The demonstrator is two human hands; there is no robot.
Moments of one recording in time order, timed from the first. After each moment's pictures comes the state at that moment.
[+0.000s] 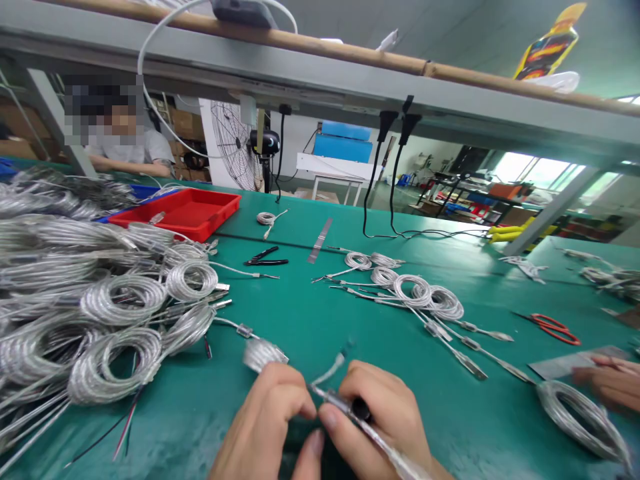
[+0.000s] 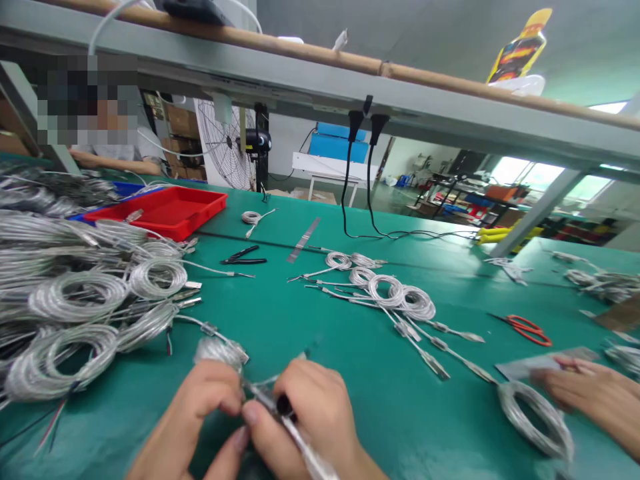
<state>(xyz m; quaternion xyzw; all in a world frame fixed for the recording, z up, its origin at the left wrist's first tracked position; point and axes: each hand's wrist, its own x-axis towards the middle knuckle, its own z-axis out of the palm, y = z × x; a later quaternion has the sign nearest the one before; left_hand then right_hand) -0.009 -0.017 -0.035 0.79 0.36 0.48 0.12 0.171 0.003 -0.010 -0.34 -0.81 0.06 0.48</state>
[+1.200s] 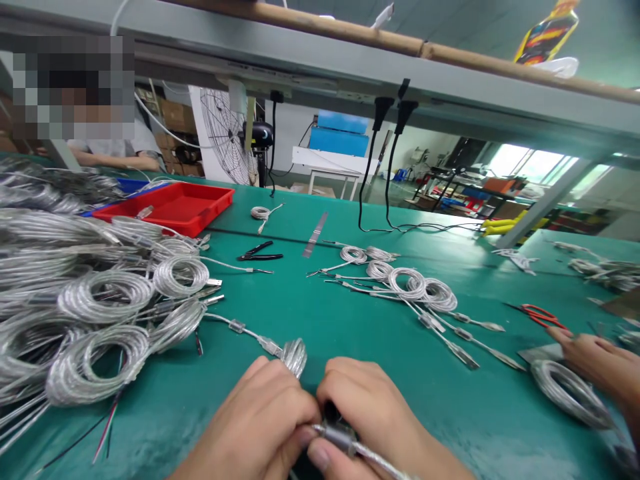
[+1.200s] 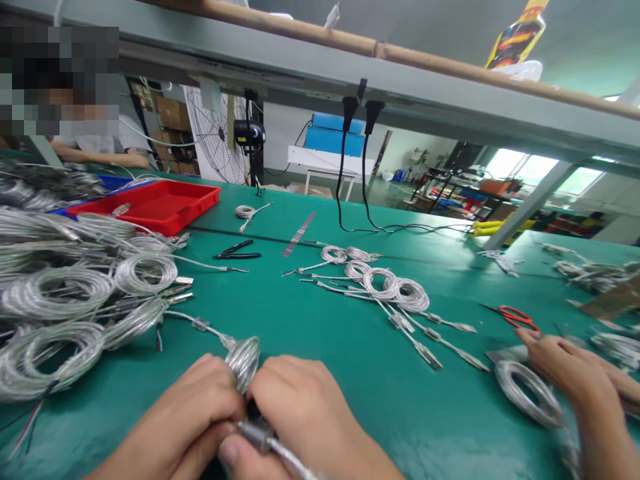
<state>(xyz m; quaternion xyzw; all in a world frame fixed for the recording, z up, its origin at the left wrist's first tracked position) -0.020 0.000 -0.021 0.88 0.28 0.37 0.14 0.177 0.001 0.008 -0.31 -0.86 0.16 0.37</state>
